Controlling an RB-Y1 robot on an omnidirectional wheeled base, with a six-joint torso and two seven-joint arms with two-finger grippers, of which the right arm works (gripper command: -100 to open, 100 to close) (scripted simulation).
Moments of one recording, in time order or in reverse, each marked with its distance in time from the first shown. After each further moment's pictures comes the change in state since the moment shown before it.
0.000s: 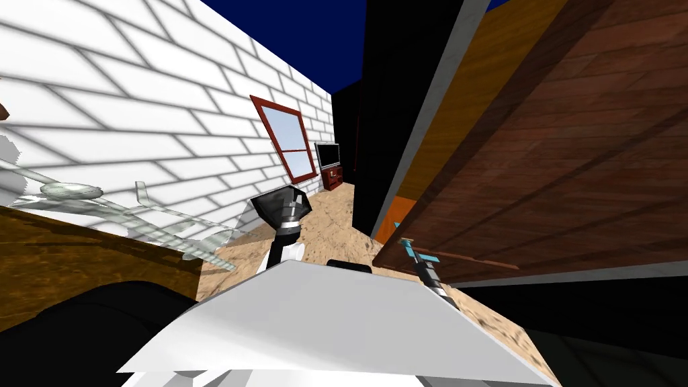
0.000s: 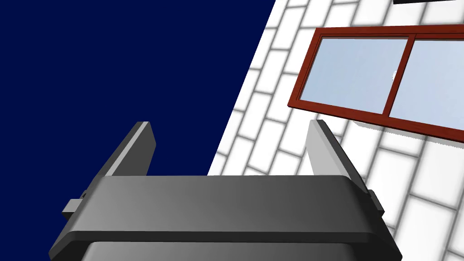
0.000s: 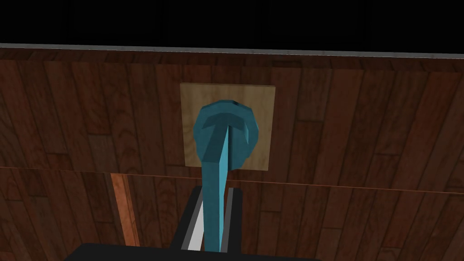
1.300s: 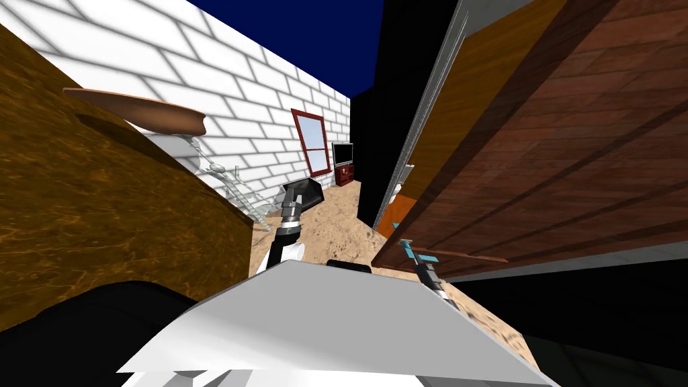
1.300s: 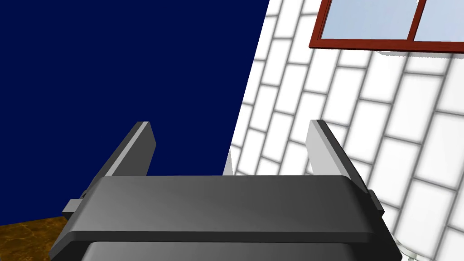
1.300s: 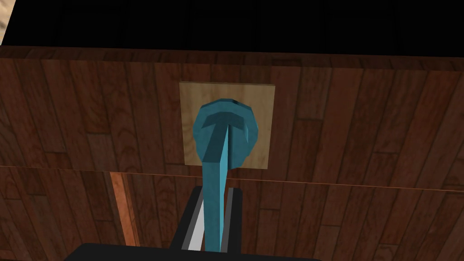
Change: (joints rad) arm -0.021 -0.019 0.024 0.072 0.005 -0.074 -0.006
